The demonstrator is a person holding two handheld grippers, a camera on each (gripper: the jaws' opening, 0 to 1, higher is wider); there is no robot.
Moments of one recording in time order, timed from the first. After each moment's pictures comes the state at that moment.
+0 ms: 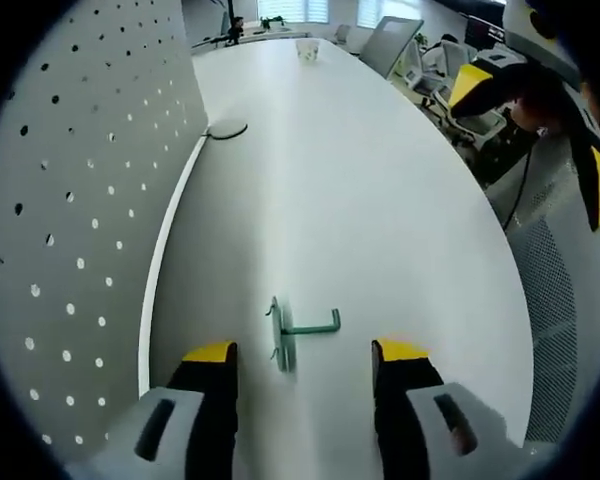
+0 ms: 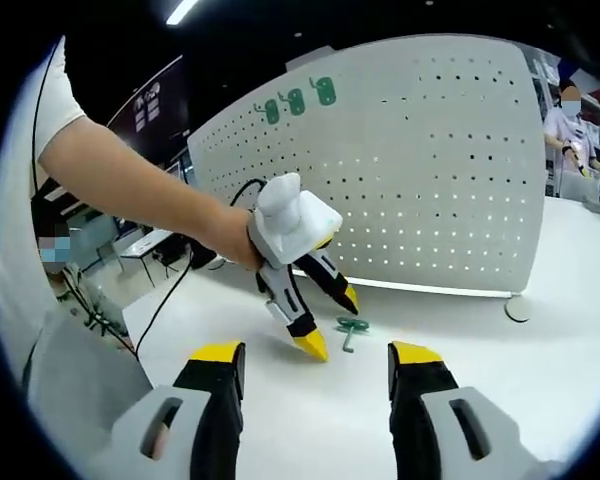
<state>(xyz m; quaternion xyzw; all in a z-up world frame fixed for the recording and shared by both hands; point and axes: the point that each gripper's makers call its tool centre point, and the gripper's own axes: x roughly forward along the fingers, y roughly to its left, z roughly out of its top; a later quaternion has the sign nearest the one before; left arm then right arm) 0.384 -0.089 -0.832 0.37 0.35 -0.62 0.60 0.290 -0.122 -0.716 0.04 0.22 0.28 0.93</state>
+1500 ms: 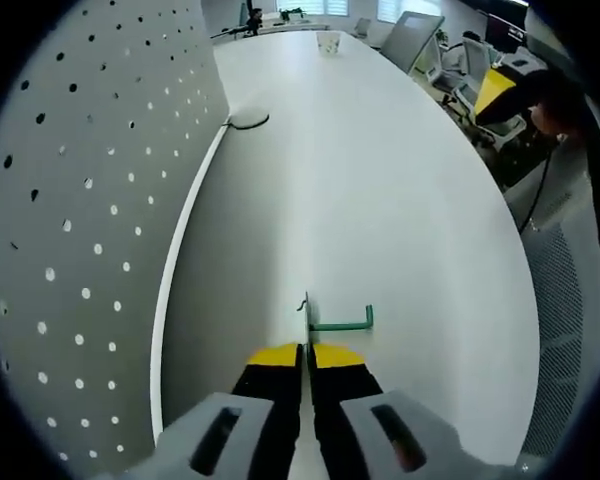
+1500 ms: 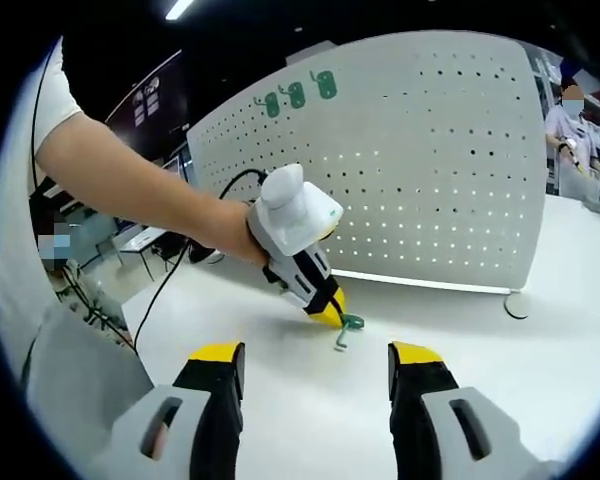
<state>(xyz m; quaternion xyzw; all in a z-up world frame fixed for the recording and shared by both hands) 0.396 -0.082 -0.832 0.37 0.37 -0.58 0.63 0.287 -0.122 -0.720 0.03 0.23 0.28 0.93</state>
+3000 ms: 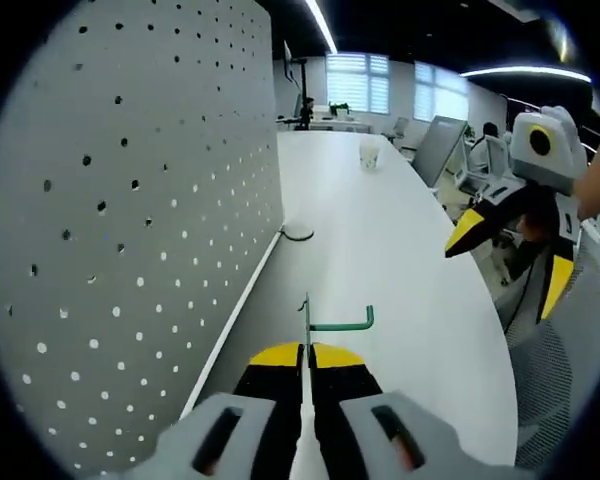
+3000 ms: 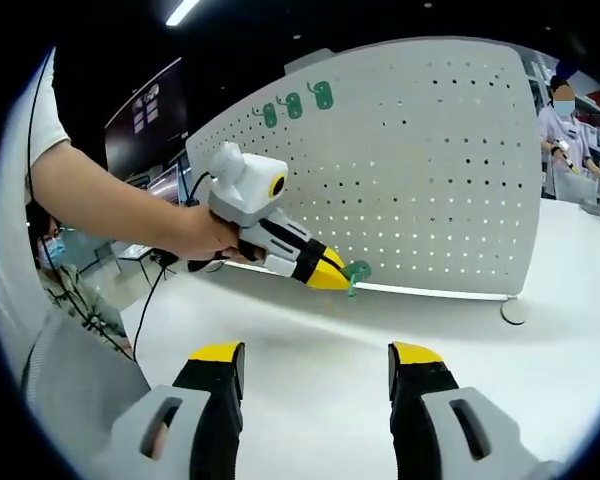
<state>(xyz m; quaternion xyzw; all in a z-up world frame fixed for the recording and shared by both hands) 0.409 -0.096 -0.741 0.19 0.23 -0.58 0.76 0.290 -0.125 -0.711 0.04 0.21 0.28 0.94</state>
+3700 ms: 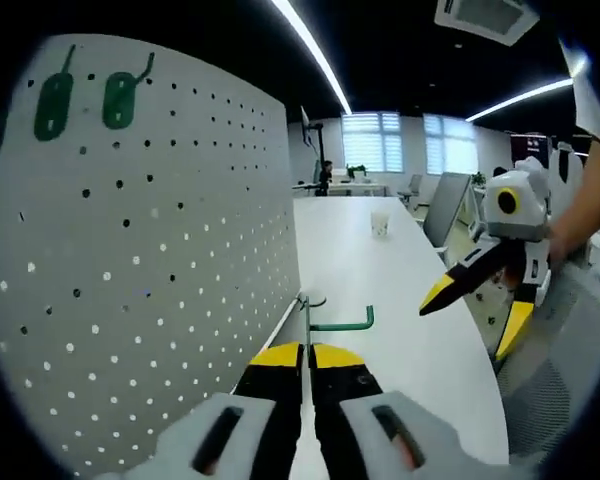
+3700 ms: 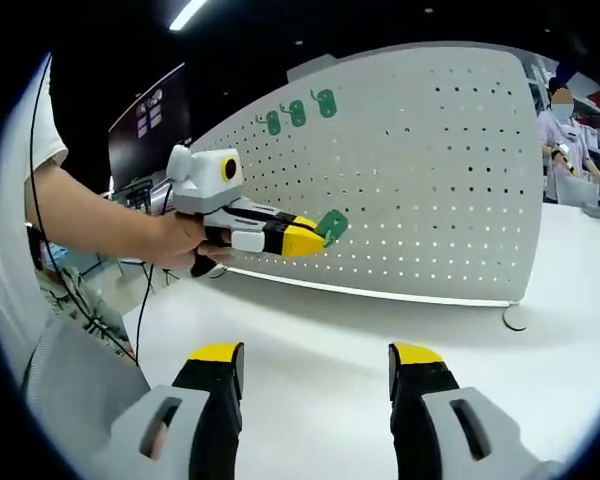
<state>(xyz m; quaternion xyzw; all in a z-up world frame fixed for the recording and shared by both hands) 0.397 -0.077 -0.674 0.09 0.12 -0.56 0.81 0.290 -0.121 -0.705 0.04 0.20 0.28 0.94</state>
